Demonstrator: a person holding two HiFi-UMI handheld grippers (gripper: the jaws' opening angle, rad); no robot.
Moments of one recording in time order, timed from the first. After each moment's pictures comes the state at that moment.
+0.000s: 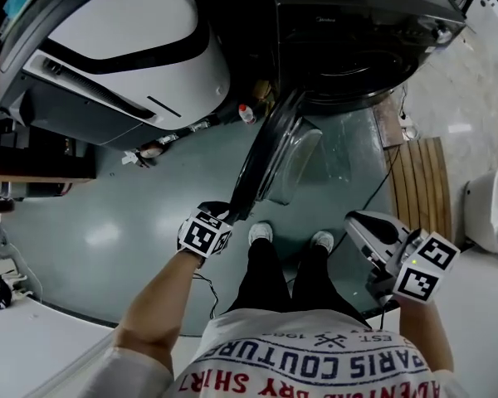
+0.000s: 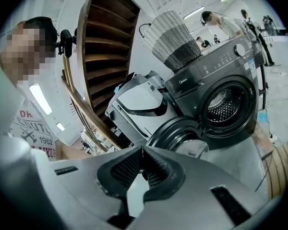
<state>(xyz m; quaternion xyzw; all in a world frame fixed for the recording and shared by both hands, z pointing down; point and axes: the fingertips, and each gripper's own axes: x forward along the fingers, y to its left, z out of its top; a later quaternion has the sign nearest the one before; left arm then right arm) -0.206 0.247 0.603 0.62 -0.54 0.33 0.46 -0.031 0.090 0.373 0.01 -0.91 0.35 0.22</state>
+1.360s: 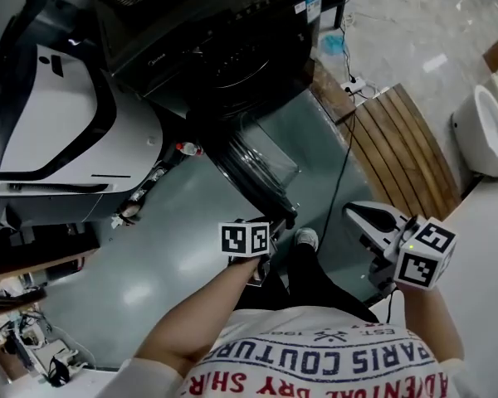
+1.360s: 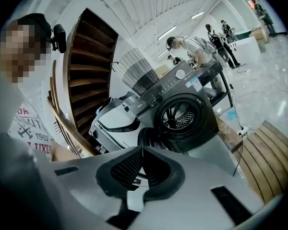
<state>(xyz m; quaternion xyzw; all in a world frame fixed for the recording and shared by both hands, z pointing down) 0.062 0.064 0.614 0.60 -0.49 0.20 0.60 0.178 -0.027 0.401 0.14 -0.89 0.41 0.15</state>
